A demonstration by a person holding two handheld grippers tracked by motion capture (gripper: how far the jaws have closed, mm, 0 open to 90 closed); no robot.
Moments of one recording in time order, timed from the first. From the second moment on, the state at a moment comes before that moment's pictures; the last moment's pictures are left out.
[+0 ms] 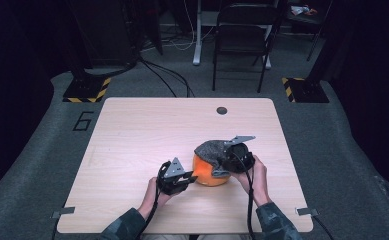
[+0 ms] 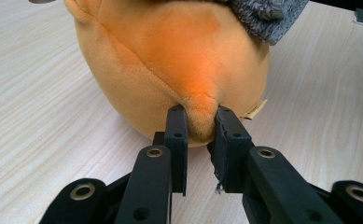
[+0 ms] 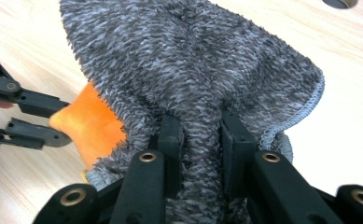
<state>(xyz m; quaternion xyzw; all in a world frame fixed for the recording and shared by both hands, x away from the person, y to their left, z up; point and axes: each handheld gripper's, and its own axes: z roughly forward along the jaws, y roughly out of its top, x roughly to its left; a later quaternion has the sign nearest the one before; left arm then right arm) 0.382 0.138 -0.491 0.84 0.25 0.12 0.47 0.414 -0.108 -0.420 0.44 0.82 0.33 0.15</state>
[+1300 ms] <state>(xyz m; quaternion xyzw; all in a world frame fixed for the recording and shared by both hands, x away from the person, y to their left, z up) 0.384 0.136 -0.490 0.84 0.24 0.12 0.47 0.424 -0.154 -0.447 0.51 0.80 0.29 0.13</state>
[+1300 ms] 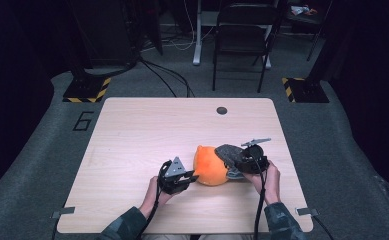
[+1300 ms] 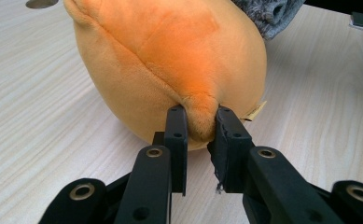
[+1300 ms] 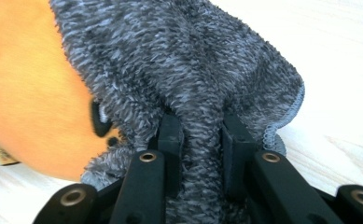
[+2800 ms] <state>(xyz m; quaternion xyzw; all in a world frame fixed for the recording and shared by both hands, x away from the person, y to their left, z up) 0.384 0.134 -0.490 0.83 0.24 0.14 0.48 0.412 -0.086 -0.390 0.44 0.83 0.32 0.16</state>
